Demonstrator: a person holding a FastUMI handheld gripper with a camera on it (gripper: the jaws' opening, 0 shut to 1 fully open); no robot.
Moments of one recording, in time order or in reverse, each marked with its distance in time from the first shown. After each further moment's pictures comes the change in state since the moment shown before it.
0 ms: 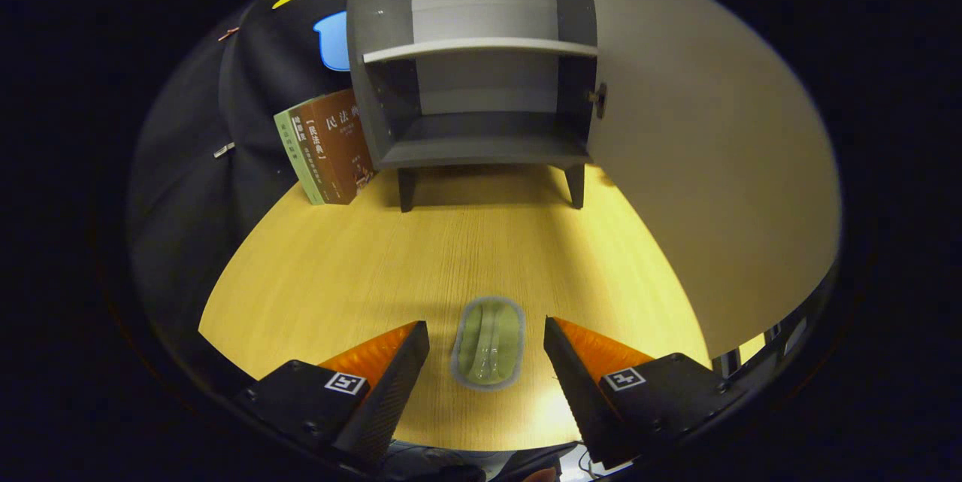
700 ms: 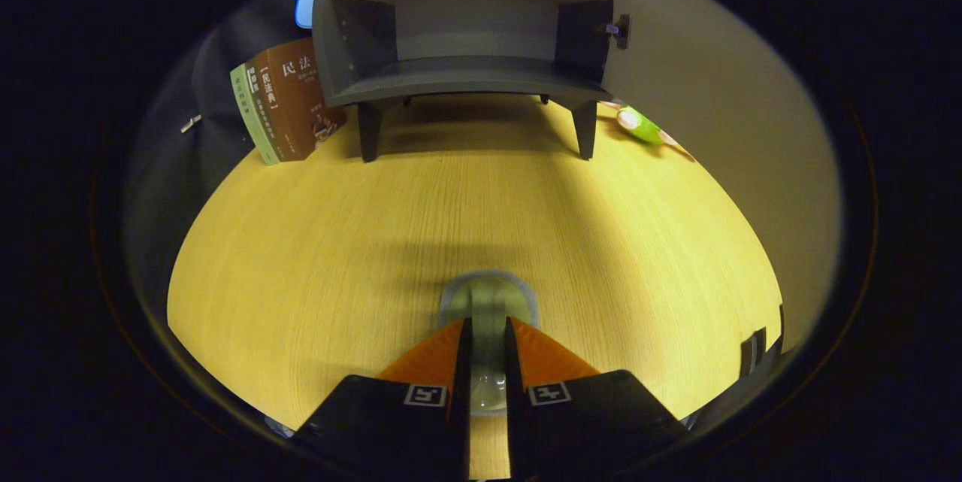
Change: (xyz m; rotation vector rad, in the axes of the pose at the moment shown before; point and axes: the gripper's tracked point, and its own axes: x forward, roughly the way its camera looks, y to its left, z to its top) arm 0.073 -0.007 -0.051 -0.019 0.135 -0.079
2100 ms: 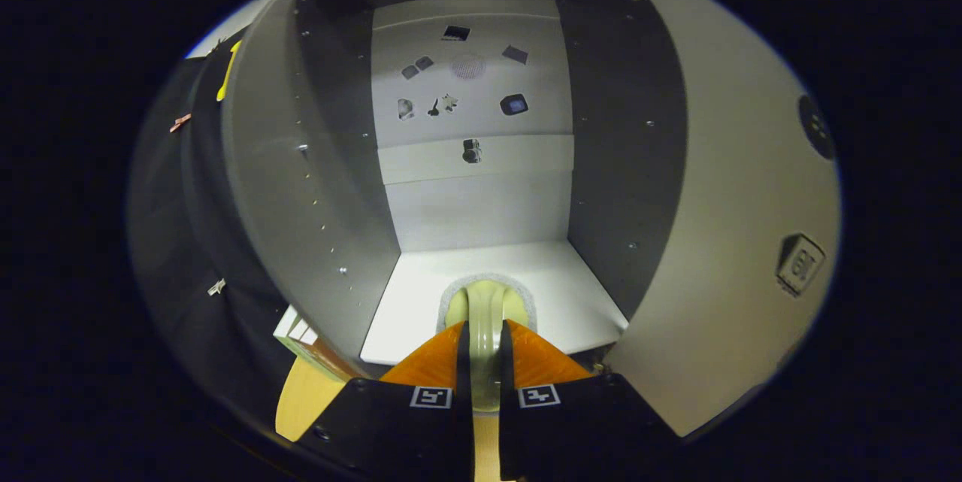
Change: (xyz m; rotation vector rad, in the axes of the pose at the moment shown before) arm -0.143 0.035 0.466 0.098 -0.430 0.055
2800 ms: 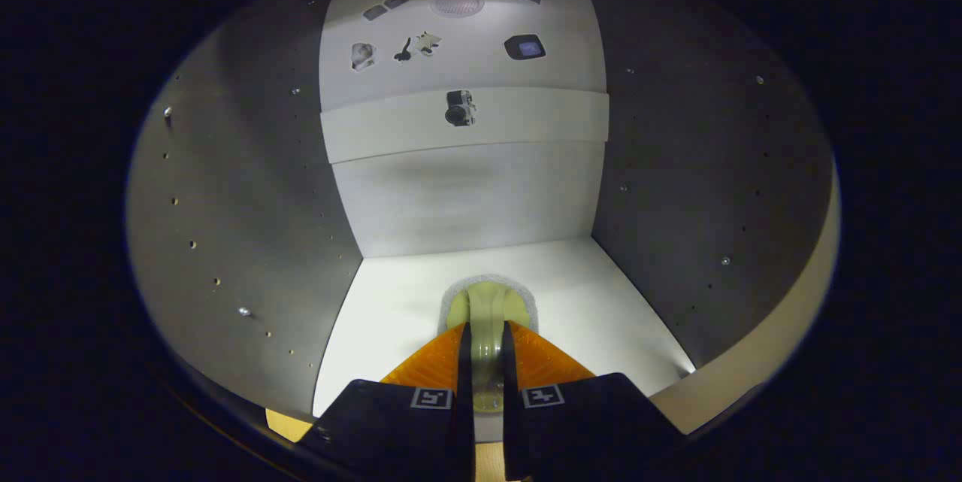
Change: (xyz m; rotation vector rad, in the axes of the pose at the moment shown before) arm 0.138 -0.002 -0.010 0.003 0.053 -0.061
